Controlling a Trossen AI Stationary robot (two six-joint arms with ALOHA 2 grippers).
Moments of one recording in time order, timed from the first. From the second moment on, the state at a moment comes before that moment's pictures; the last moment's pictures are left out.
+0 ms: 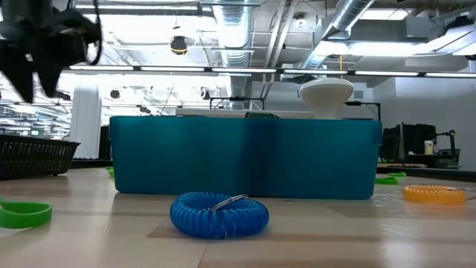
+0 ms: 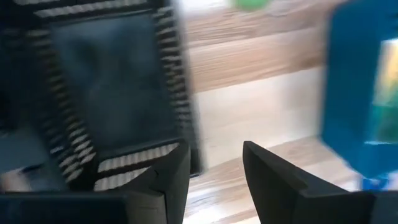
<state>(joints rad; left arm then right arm) -0.29 0.94 0.75 -1.08 -0.08 -1.67 0.24 0.68 0.96 -0.21 0.81 0.88</state>
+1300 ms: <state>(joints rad) 0.13 0.83 0.75 -0.32 -0.02 -0.91 0.23 0.70 0.96 -0.23 0.81 0.89</state>
